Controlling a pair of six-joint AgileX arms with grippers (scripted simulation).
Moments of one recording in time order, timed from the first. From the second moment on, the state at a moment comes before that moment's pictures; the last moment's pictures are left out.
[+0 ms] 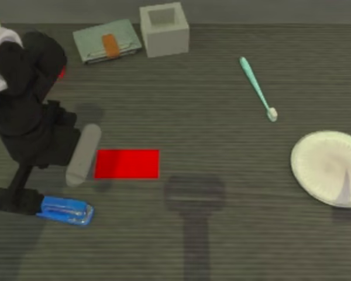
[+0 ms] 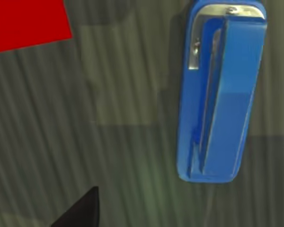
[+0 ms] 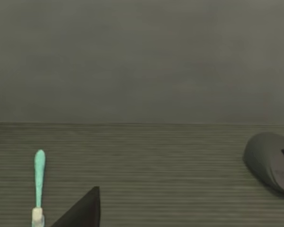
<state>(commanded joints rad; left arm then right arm) -0.29 1.70 1.14 -1.01 0.00 1.48 0.00 0.00 0.00 0.00 0.00 0.00</state>
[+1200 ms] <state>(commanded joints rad) -0.29 1.82 0.97 -0.72 0.00 1.49 0.00 0.00 0.00 0.00 0.00 0.00</state>
